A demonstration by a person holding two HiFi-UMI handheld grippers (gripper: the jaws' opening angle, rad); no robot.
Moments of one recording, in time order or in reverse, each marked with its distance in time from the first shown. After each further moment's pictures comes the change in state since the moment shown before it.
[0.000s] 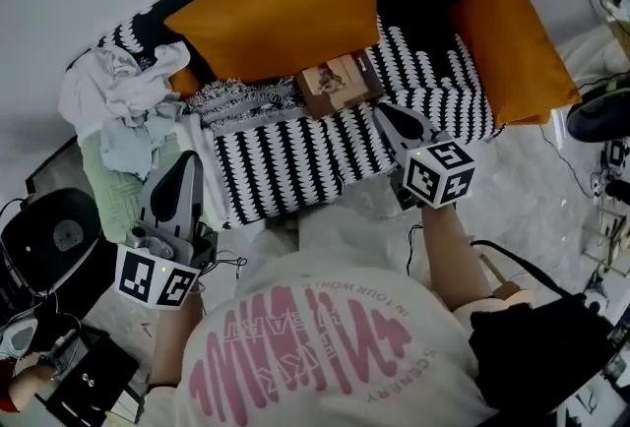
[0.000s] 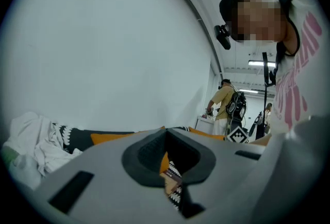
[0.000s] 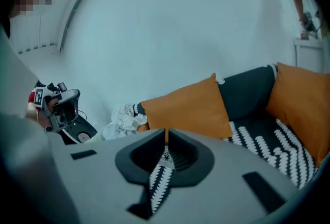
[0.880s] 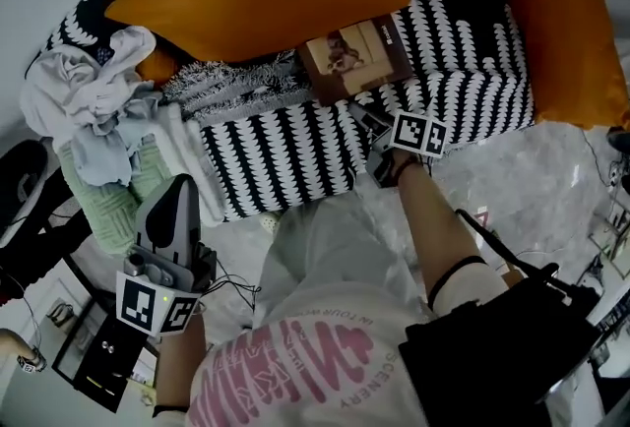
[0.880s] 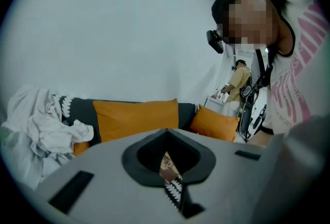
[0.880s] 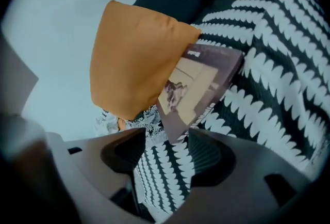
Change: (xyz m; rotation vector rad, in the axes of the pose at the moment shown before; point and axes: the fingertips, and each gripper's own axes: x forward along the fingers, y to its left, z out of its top) left arm 0.067 0.047 -0.093 -0.075 0.269 0.076; right arm 0.161 -0.102 -0.212 0.846 0.301 0.048
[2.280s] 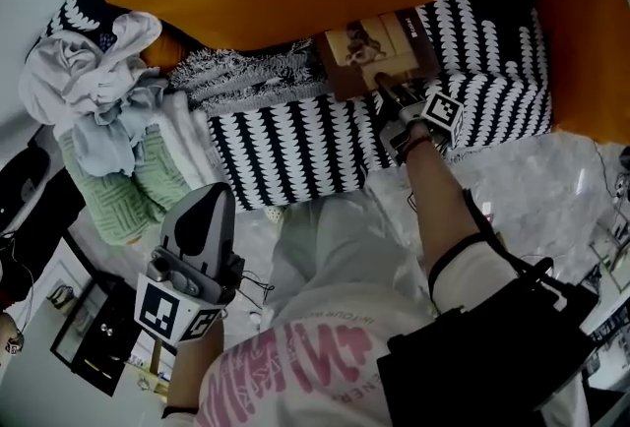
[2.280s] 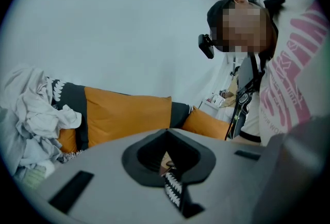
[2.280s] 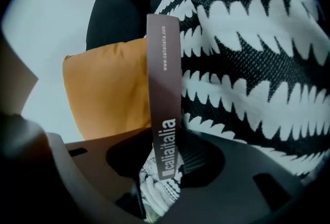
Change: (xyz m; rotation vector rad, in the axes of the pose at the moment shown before) left arm 0.011 -0.031 -0.014 -0.088 0.019 -0.062; right arm 0.025 -0.034 0.036 0.519 -0.162 0.136
